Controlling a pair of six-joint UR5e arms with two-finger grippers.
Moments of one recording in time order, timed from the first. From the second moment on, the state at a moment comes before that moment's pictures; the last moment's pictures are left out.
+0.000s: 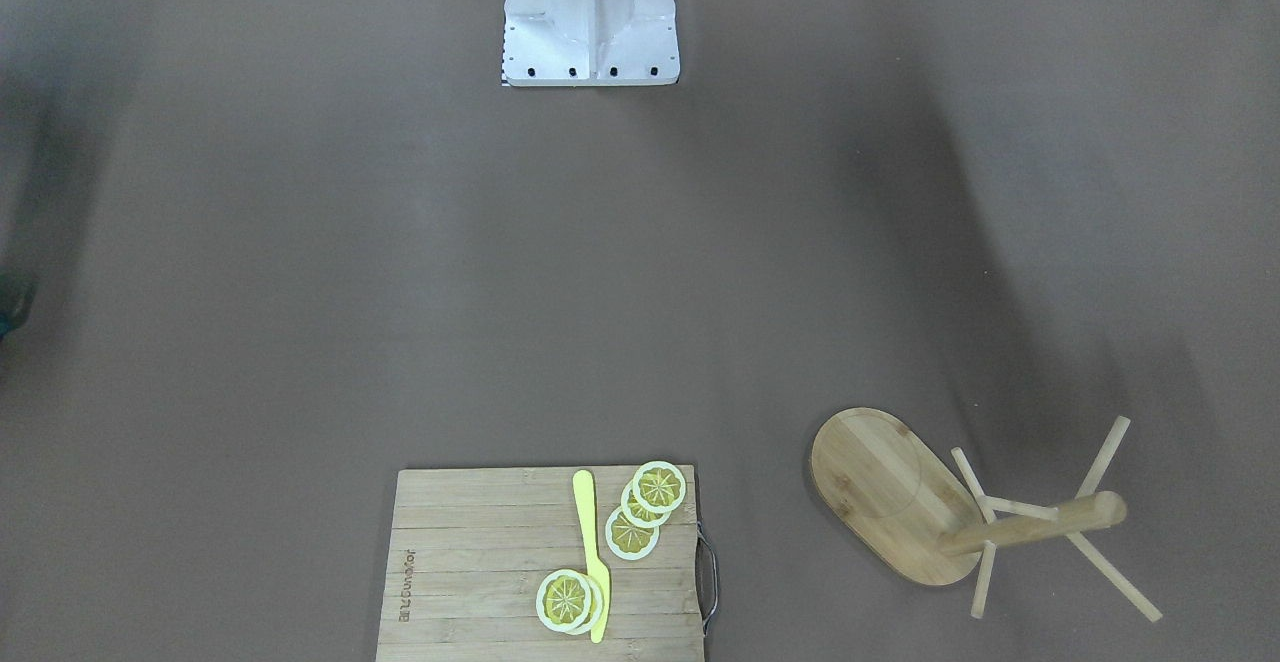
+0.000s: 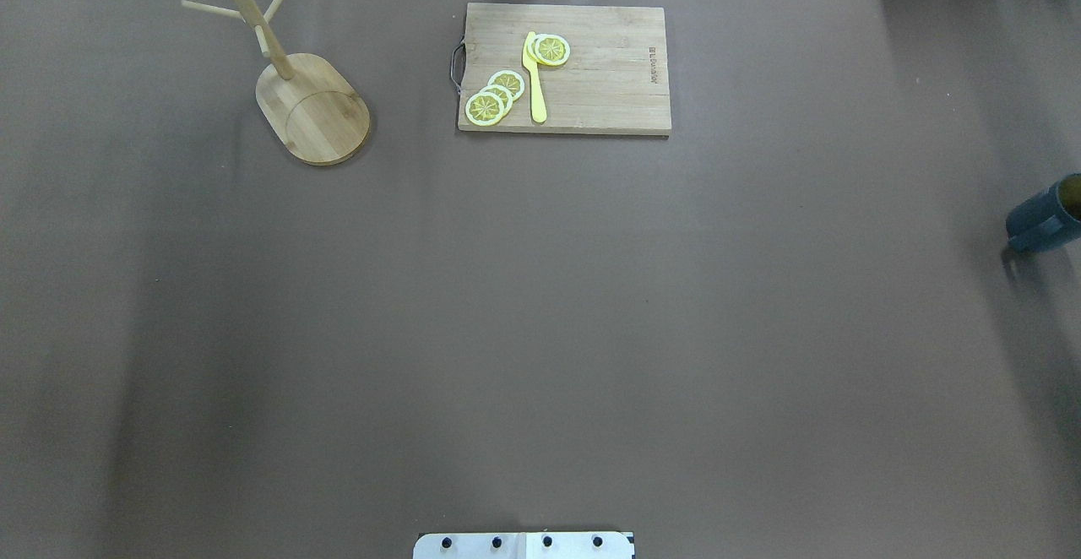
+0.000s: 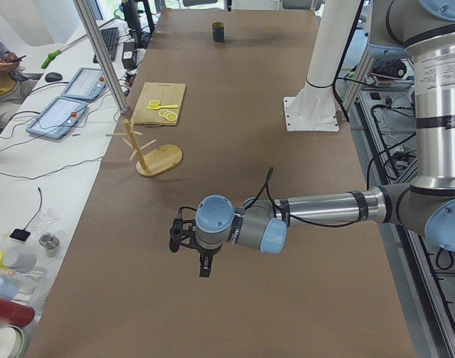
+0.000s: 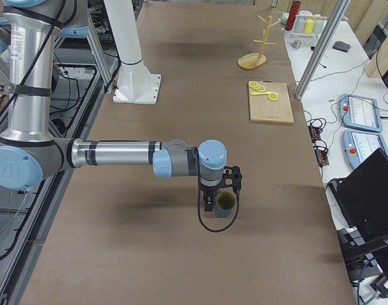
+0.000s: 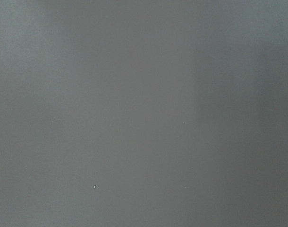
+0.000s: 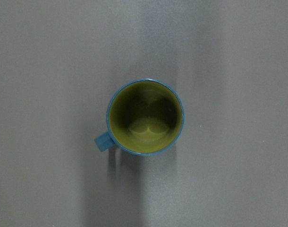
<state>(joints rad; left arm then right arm) -1.58 -1.41 -1.61 -1.94 -2.41 -0.15 1.51 -1.71 1.74 -1.51 2.40 0.08</state>
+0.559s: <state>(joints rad) -1.58 -1.40 -1.61 -1.96 -2.42 -0.15 1.51 -1.70 1.73 -1.51 2.45 0.08</state>
